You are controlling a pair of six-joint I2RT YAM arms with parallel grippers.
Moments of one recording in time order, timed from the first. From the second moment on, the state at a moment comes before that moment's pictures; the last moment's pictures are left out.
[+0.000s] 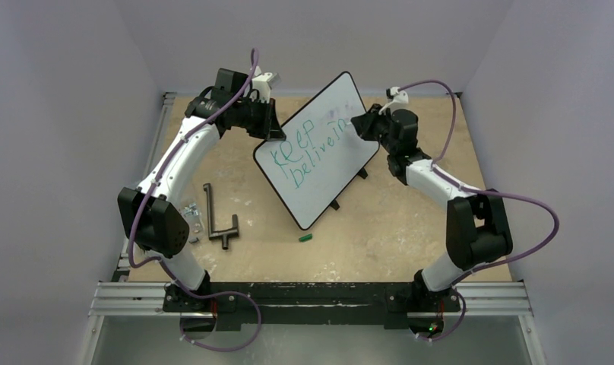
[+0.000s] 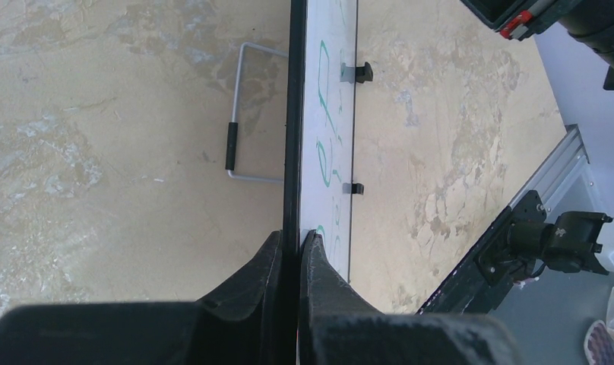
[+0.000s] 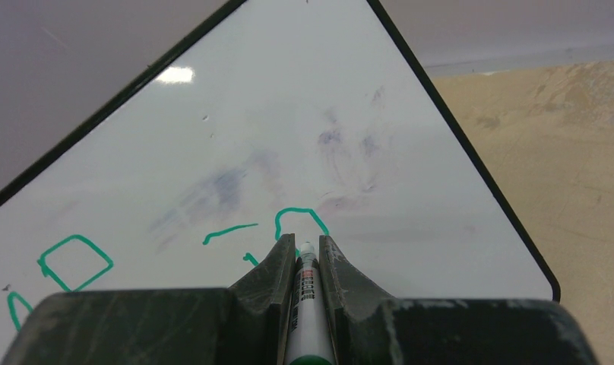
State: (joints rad) left arm -0.32 1.70 1.71 -0.80 0.50 -0.11; right arm 0.27 1.60 1.01 0.42 -0.14 0.45
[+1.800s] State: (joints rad) left arm -0.32 1.69 1.71 -0.80 0.50 -0.11; right arm 0.23 1.75 1.19 0.43 -0.19 0.45
